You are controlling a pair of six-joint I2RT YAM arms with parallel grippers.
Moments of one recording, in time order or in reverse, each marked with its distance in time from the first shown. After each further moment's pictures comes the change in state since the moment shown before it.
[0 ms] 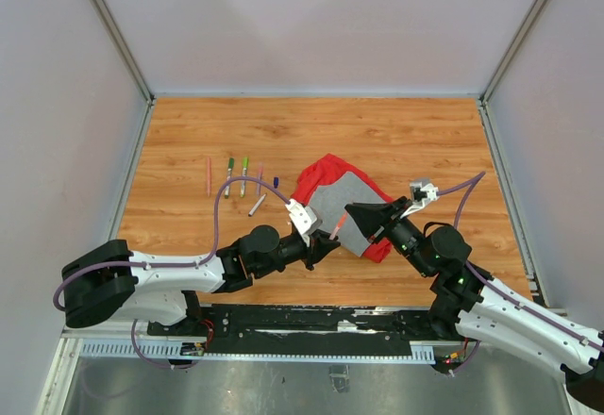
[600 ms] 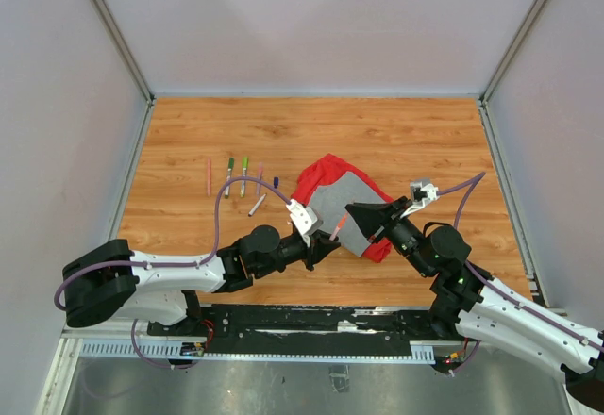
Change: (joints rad) left arm 0.000 0.006 0.000 0.000 0.005 0.000; right arm 0.000 0.000 0.000 -0.007 0.016 0.009
